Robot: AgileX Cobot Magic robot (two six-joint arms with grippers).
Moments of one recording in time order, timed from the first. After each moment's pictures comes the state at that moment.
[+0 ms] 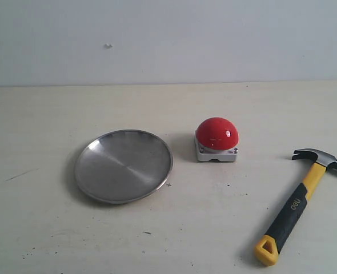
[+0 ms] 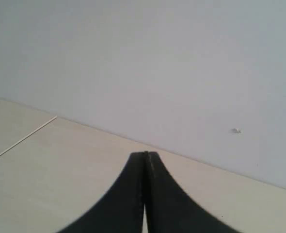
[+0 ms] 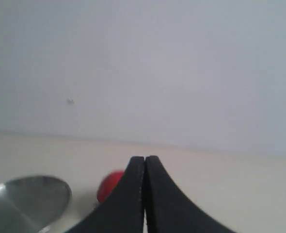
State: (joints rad) left arm 0.14 0.32 -0.19 -0.35 -0.03 0.10; right arm 0.27 0.07 -0.01 -0.43 -0.03 0.46
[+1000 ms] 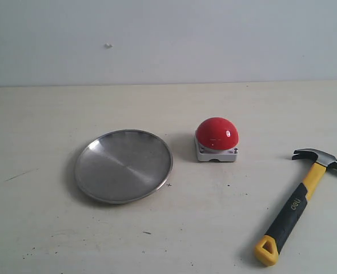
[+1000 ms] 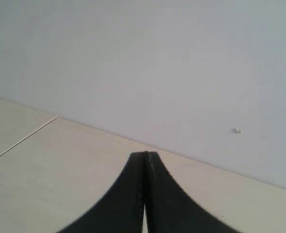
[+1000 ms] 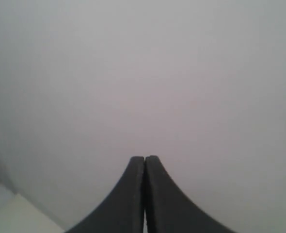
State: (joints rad) left arm 0.14 0.32 -0.19 -0.35 -0.03 0.10; right arm 0.27 0.07 -0.01 -0.17 -0.49 1.54
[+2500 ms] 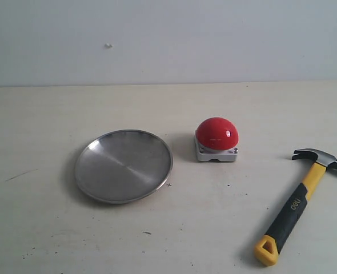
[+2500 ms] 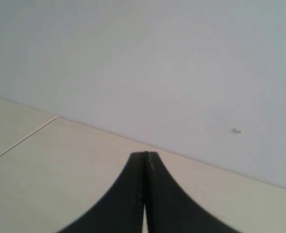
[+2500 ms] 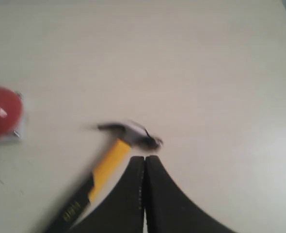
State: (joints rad) left arm 0.14 0.32 -0.19 -0.35 -0.03 0.10; right arm 0.25 1.20 -1.10 -0.42 0.98 0.50
